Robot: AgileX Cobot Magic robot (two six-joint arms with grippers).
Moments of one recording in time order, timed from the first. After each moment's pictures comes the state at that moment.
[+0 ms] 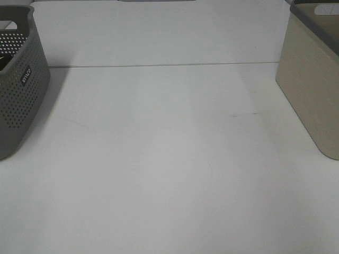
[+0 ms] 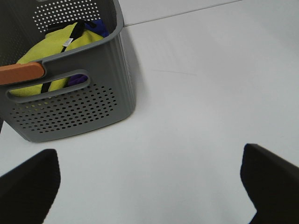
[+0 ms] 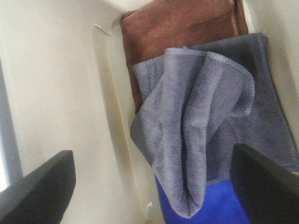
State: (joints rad) left arm -0.03 0.00 -0.51 -0.07 1.03 0.16; right arm -0.31 2.02 -2.00 0.21 1.21 -0.10
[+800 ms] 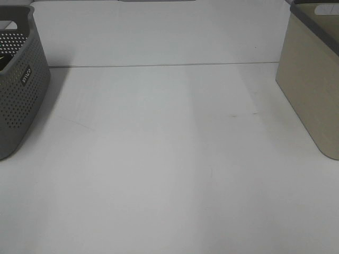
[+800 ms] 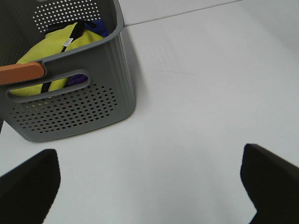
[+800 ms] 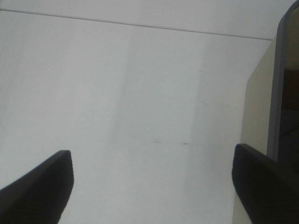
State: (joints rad) left arm -0.03 0.00 -0.51 -0.07 1.03 0.16; right arm 0.16 1.79 -2.00 0.12 1.22 -0.03
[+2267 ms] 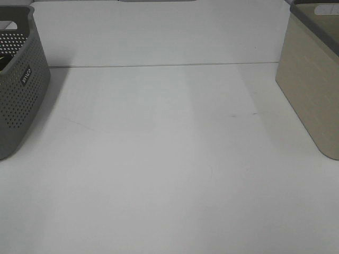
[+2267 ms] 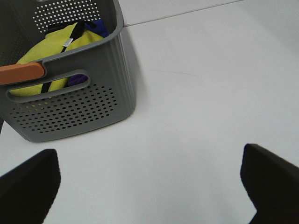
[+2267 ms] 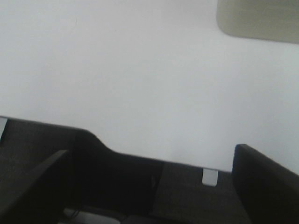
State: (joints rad) left arm -0.03 0.00 -0.51 -0.07 1.03 0.16; right arm 0.17 0.21 -0.56 0.00 1.21 0.00
